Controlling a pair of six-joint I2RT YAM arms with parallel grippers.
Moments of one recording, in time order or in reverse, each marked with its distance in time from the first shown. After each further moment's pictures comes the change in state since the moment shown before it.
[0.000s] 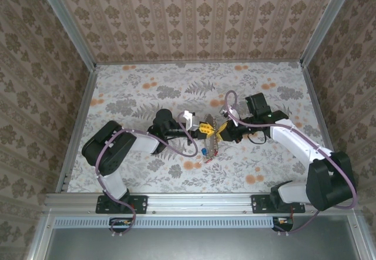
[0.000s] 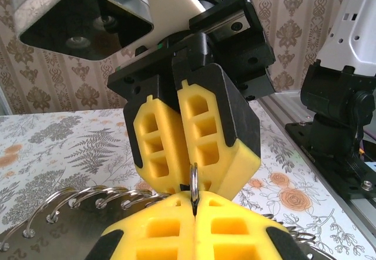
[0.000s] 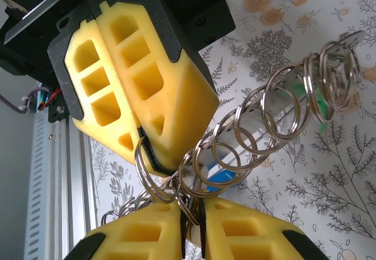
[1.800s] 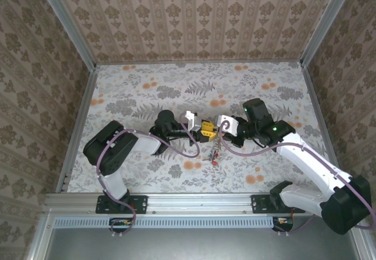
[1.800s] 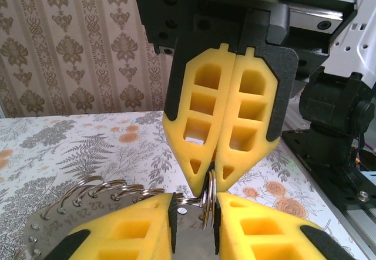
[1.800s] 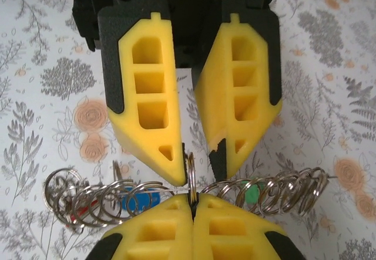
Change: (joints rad) left arm -0.025 0.011 0.010 0.022 -0.022 -0.039; right arm 0.175 -0.208 -0.005 -0.023 0.399 -0.351
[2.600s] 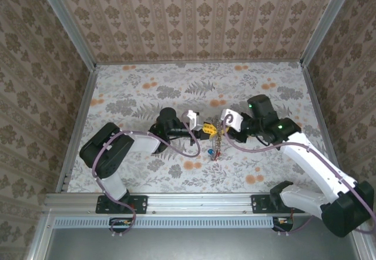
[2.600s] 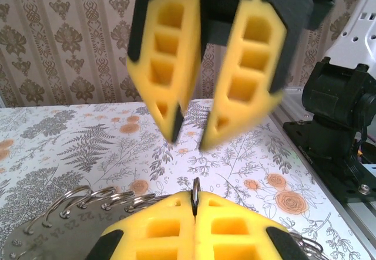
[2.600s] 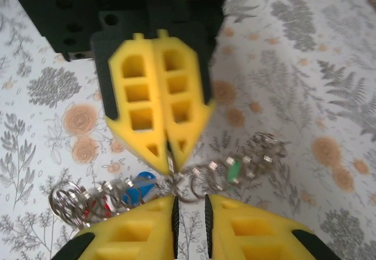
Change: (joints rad) left arm -0.006 -0.047 0.026 -0.151 -0.014 0.060; right arm -0.074 -0.049 0.039 -0.047 -0.005 0.081
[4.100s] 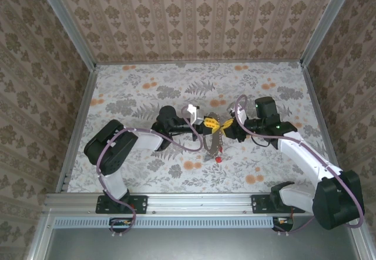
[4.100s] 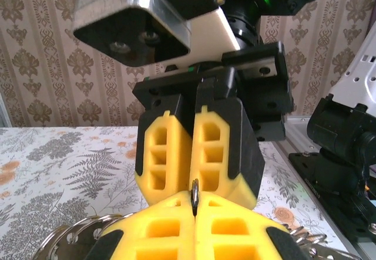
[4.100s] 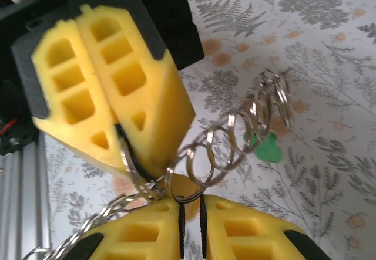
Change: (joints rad) left arm -0.002 0.052 0.054 0.143 -0.009 -0.141; right arm -0.138 0.084 -0.187 0.326 -0.302 0.387
